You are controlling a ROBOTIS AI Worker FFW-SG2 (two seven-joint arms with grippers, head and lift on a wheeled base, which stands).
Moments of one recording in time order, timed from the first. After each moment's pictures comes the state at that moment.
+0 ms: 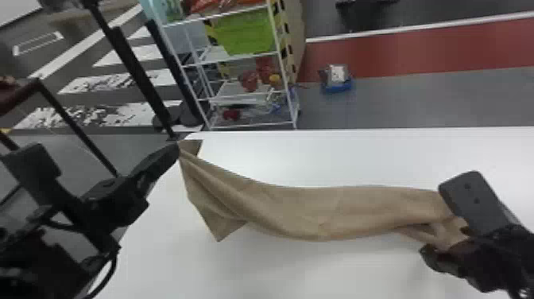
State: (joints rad) left arm 0.35 0.00 0.77 -2.60 0.52 1.04 -0.40; right arm 0.03 -0.18 0.46 -2.16 0.29 1.37 0.28
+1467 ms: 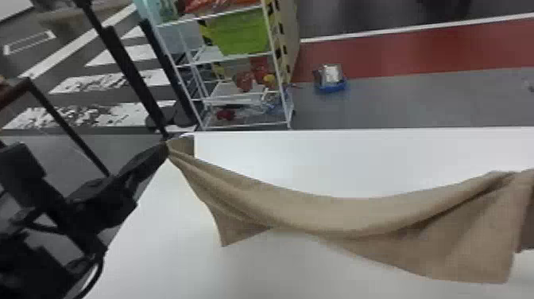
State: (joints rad) left arm 0.35 0.00 0.78 -2.61 0.53 1.04 -0.38; right arm 0.13 -0.15 -0.53 -2.39 -0.70 1.44 0.55
